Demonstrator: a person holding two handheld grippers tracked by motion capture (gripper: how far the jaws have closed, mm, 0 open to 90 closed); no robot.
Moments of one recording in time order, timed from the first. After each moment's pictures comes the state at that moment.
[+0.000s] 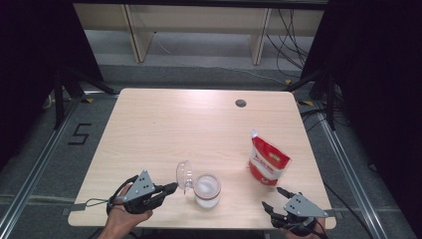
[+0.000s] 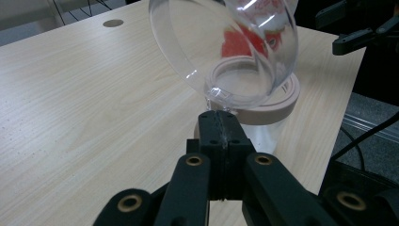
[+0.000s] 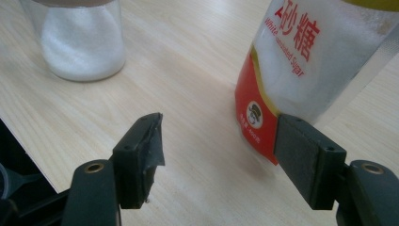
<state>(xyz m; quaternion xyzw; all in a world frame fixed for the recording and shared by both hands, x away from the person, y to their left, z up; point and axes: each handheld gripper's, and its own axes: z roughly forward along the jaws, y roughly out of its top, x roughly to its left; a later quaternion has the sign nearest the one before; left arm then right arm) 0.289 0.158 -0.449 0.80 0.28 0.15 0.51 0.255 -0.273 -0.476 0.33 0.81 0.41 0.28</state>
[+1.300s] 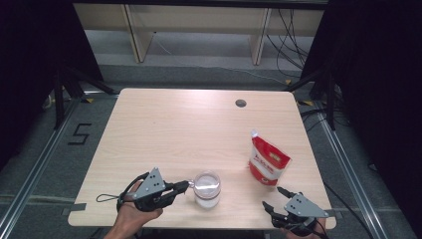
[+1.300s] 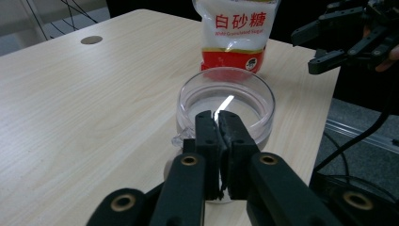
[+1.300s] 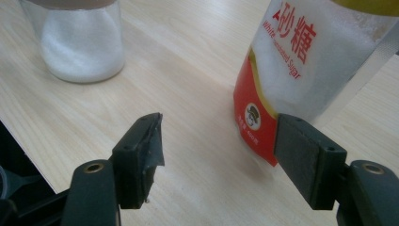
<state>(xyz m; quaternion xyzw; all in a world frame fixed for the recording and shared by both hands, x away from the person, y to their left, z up) 0.293 0.135 -0.437 0.80 0.24 0.14 0.53 0.254 -0.274 -0.475 0.33 0.80 0.41 0.29</state>
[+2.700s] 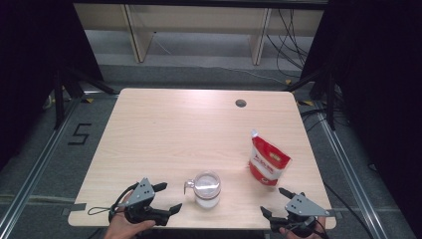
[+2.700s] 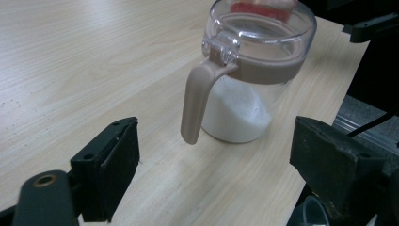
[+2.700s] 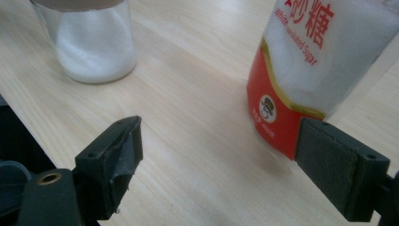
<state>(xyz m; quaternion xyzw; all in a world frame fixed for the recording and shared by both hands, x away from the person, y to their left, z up) 0.280 0.160 -0.478 0.79 0.32 0.12 0.51 0.255 -0.275 -0.480 0.34 0.80 0.42 0.25</state>
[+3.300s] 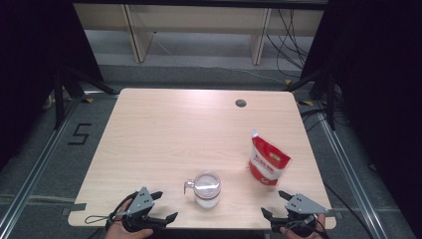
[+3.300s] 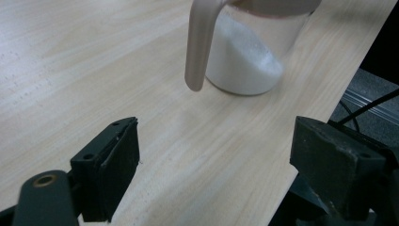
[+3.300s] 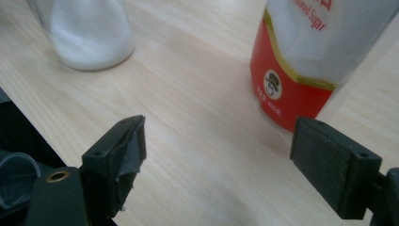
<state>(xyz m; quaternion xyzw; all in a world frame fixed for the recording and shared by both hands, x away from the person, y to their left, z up) 0.268 0.168 -0.499 0.82 0.32 0.13 0.46 0.254 -0.276 -0.486 0.39 0.80 0.41 0.20</state>
